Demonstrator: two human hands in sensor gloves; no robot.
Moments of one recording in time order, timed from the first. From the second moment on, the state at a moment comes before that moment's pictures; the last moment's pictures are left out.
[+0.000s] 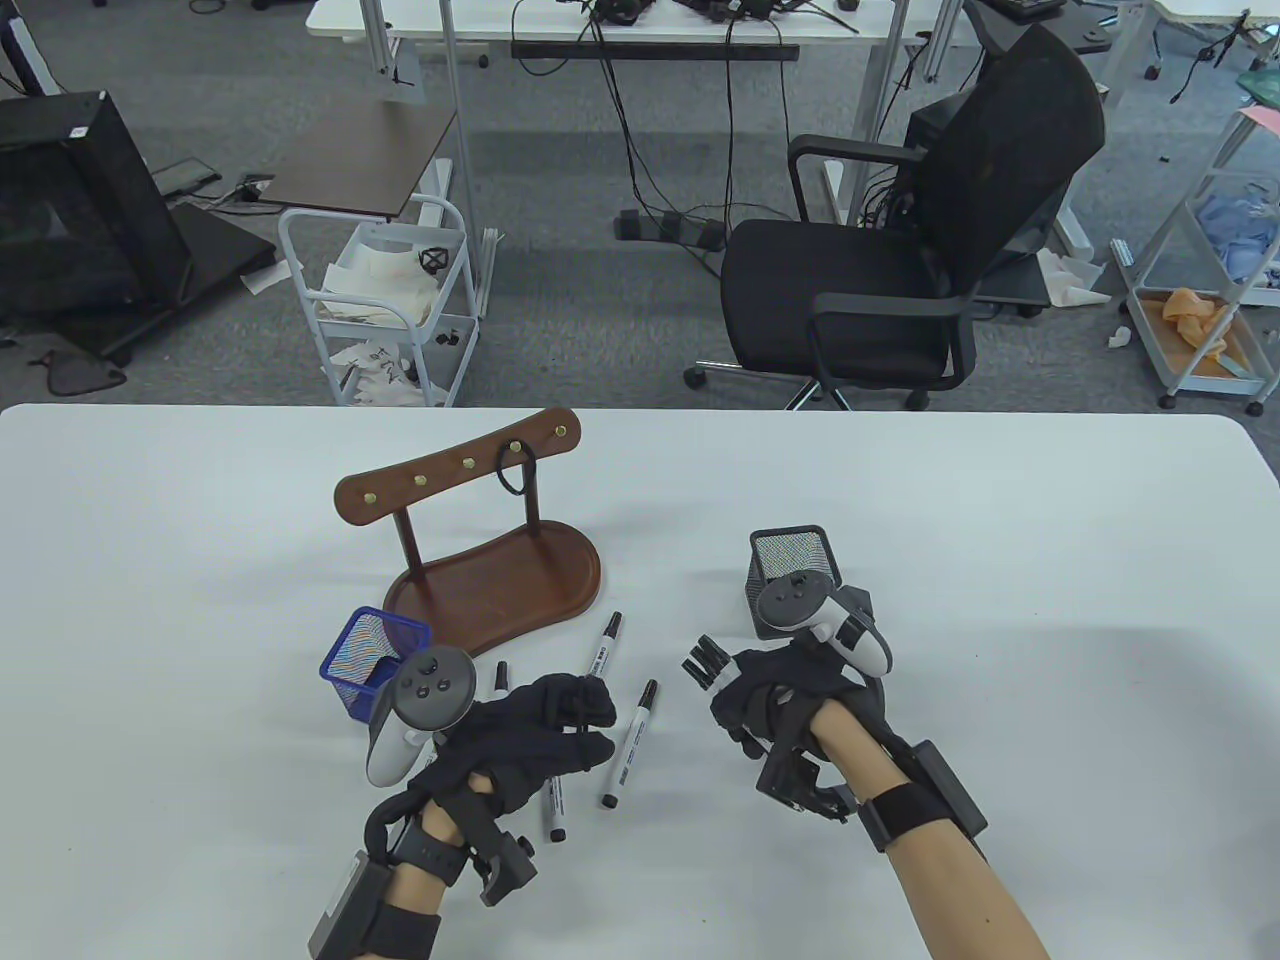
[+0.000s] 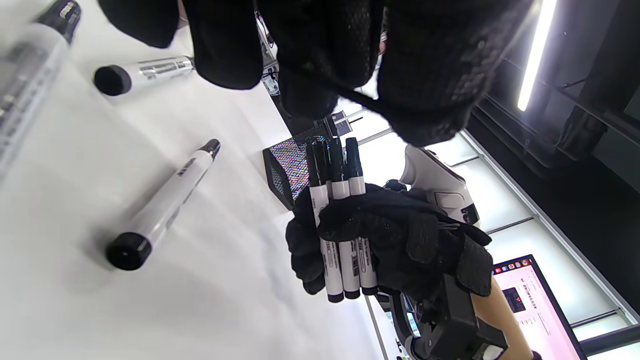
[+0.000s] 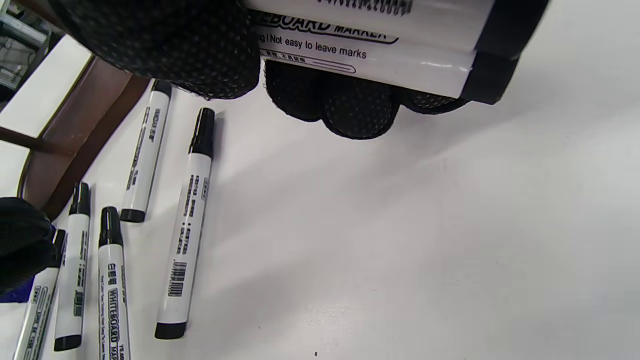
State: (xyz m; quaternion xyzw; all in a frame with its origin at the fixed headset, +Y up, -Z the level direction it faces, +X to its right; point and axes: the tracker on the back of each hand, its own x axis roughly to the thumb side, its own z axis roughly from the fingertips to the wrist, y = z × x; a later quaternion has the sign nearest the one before) left_hand -0.162 -0.731 -0.334 -0.16 -0.22 0.54 0.80; right_hand 0.134 -0.723 -0.403 -0.01 0.39 0.88 0.28
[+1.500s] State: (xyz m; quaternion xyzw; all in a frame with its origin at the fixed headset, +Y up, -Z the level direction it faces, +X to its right) left_hand -0.153 -0.730 -0.331 -0.16 -0.24 0.49 0.82; right_hand 0.045 -0.701 -0.355 0.17 0.38 0.89 0.19
